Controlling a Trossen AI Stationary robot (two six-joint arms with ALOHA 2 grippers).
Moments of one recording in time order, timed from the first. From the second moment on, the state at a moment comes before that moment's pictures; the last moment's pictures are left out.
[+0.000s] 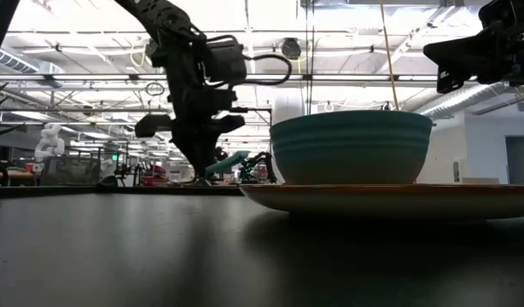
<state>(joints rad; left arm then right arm) 0.28 1.77 1.17 -0.68 0.11 1.05 0.14 0.03 0.02 0.13 0.08 -0.06</state>
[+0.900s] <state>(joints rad) 0.28 1.63 1.19 -0.40 0.33 0.56 0.14 0.03 0.02 0.13 0.08 -0.06</state>
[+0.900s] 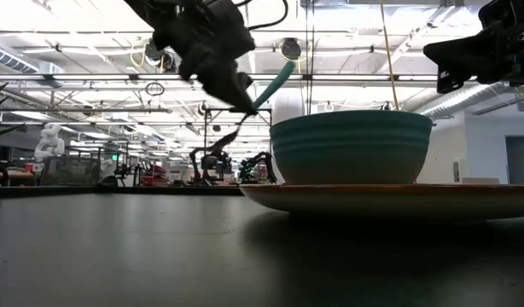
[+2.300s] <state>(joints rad) -0.05 1.75 1.19 0.26 0.42 0.08 0.14 0.03 0.02 0.13 0.08 -0.04</state>
